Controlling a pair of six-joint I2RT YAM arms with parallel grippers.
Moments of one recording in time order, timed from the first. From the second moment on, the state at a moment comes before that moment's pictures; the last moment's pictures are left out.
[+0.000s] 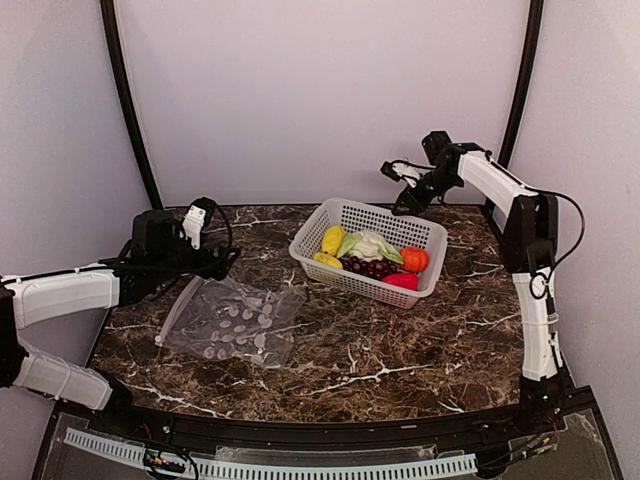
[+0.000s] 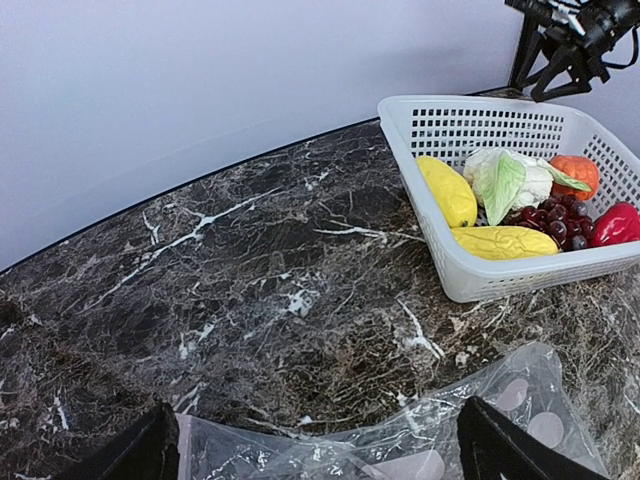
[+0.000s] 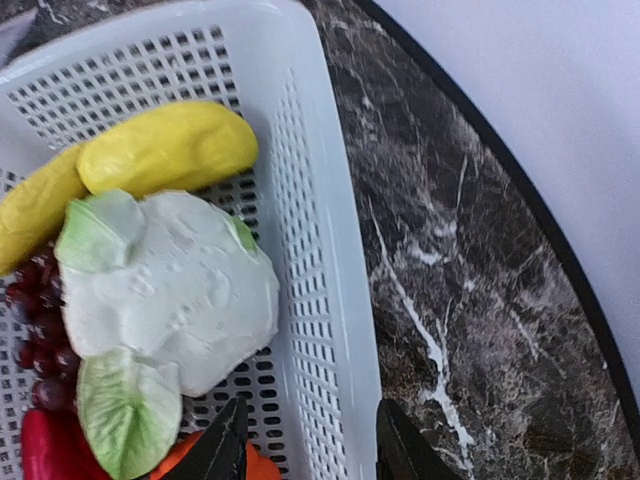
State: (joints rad) left arm -0.44 1.23 0.67 0.16 0.04 0.04; right arm 0.26 2.33 2.33 -1.02 -0.46 -0.66
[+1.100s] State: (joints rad) left arm -0.45 1.19 0.82 -0.05 -0.11 -0.26; right arm 0.15 1.85 1.39 -0.67 -0.38 -0.33
